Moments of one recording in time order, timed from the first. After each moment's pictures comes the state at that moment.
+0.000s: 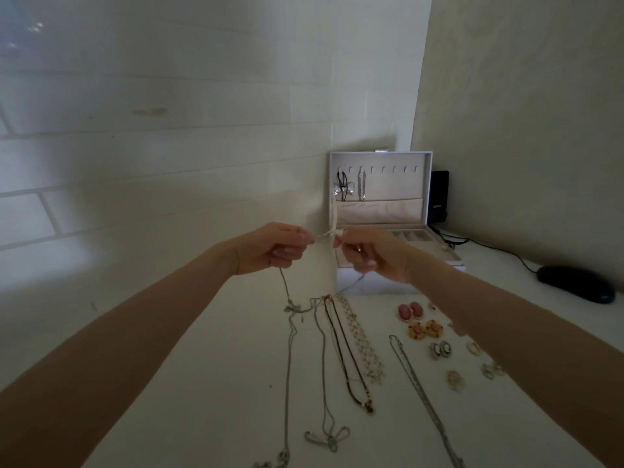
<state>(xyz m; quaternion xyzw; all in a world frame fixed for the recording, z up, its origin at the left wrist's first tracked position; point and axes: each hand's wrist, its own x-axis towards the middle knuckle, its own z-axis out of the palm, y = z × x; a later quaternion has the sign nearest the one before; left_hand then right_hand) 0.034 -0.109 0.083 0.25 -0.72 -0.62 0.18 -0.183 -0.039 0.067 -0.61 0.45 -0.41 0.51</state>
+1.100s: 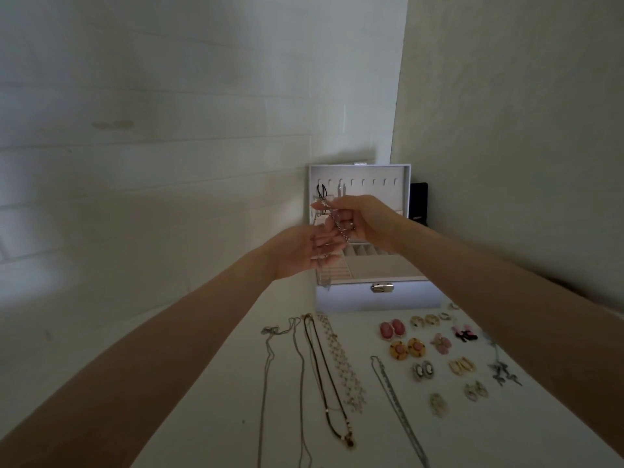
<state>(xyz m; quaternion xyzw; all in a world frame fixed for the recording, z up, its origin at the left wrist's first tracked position) -0.054 -0.118 0.085 0.25 -0.56 -0.74 0.27 -0.202 -0.065 0.124 -0.54 0.46 -0.49 0.50</state>
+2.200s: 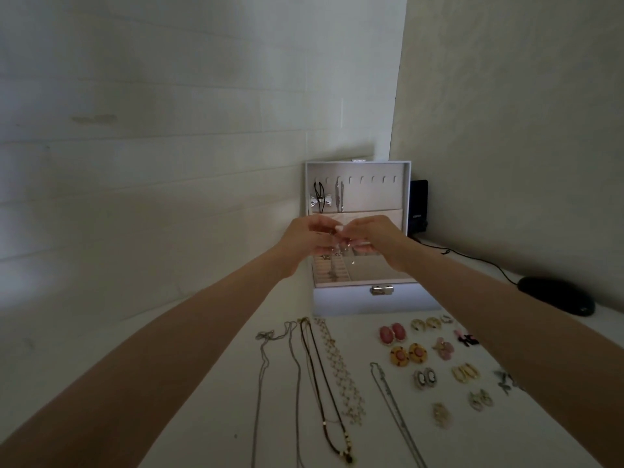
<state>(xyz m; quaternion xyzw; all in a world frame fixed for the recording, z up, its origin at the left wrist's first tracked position) -0.077 -0.136 0.075 0.29 -0.70 -0.54 0.37 -0.231 -0.077 0.085 -0.53 0.60 -0.49 0.35</state>
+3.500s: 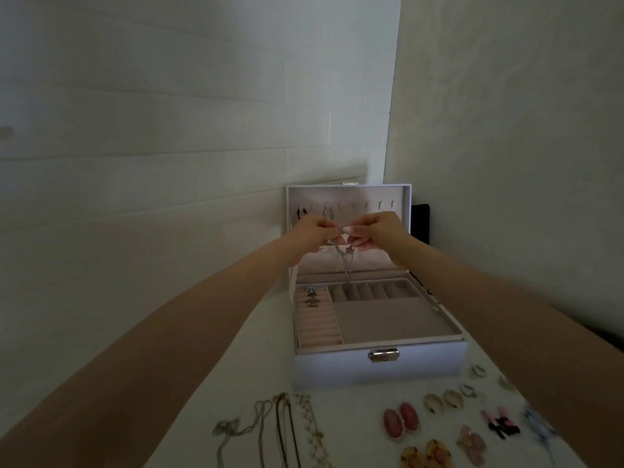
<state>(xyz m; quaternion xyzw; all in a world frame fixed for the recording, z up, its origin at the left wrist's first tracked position) -0.156 -0.238 0.105 0.35 -0.78 -0.42 0.30 -0.304 -0.177 0.102 -0.51 0.60 -0.54 0.29</state>
